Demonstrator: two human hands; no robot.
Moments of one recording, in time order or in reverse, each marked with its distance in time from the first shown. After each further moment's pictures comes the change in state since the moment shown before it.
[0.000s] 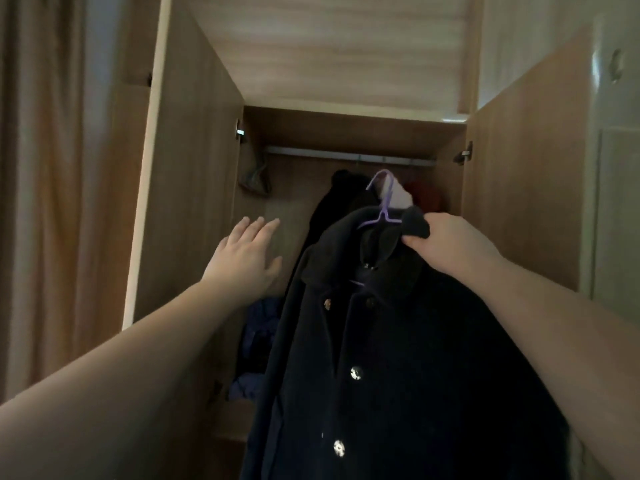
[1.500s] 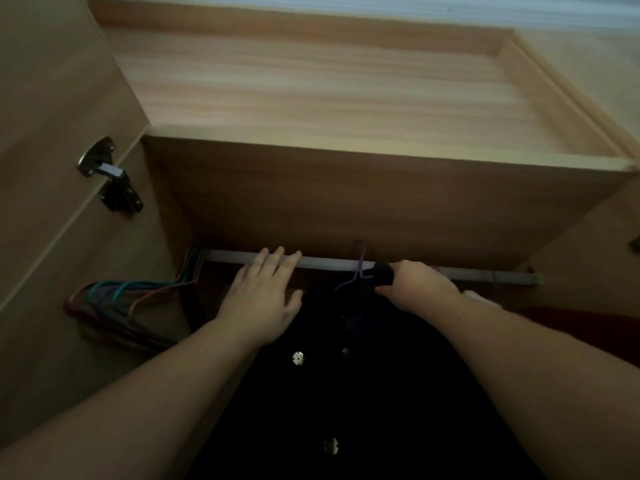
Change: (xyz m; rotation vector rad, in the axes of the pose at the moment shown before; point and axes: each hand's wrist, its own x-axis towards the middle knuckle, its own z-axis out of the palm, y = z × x) left_hand 0.579 -0.127 0.310 0.045 0.372 0.194; right_hand 0.644 0.034 0.250 -0.090 0.209 0.005
